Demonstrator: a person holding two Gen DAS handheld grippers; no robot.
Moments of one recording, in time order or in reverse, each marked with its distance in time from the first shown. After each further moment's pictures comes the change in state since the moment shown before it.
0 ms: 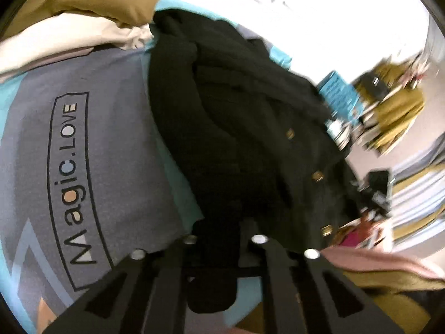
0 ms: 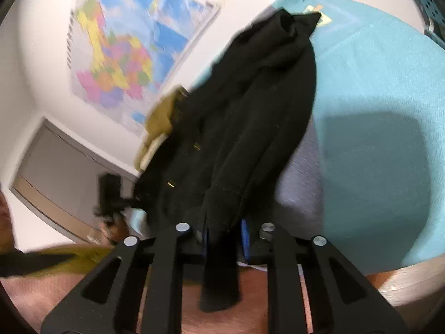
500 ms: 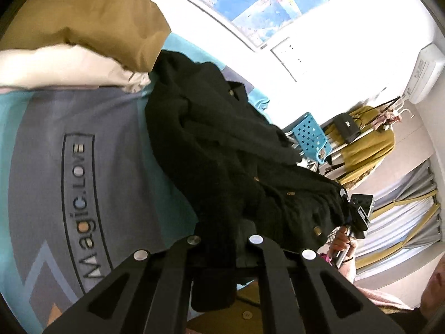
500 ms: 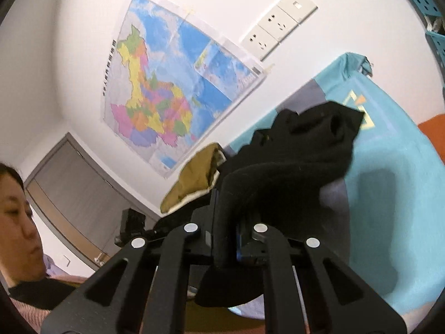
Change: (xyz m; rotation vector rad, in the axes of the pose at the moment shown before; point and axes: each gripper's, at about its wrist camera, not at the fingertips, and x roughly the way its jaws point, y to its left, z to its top) left arm -0.046 0.012 0.037 -0.089 -0.123 -0.160; right arm -0.033 0.065 0.067 -0.123 -0.217 0.066
